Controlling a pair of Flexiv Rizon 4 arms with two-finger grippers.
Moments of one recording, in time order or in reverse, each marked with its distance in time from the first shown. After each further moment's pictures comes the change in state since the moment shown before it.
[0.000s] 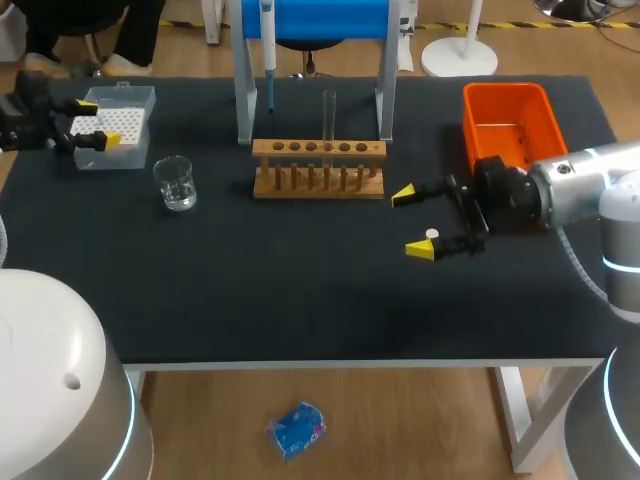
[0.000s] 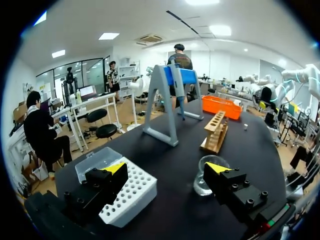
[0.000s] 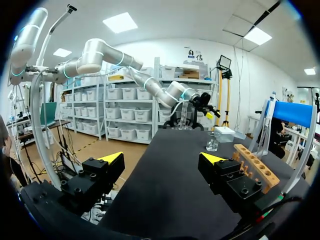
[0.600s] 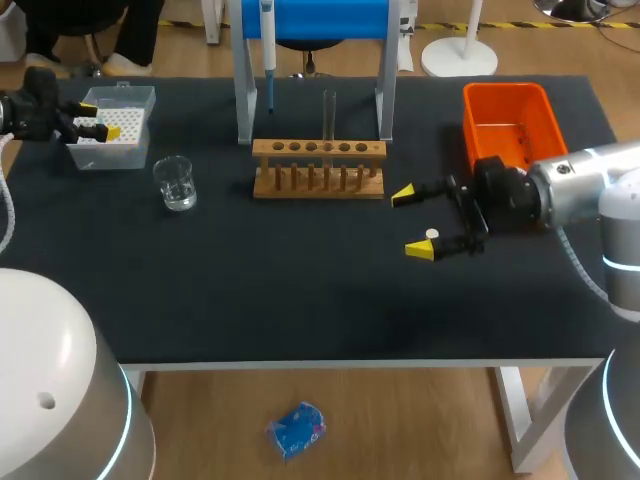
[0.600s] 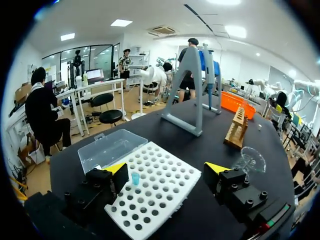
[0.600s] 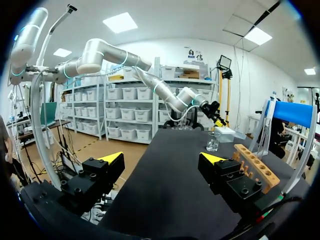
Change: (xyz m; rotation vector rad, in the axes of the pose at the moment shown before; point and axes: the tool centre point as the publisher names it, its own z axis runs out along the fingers) left arm -0.068 0.034 0.040 -0.053 -0.010 -0.113; right arm 0.000 0.000 0.000 0.001 0.000 0.000
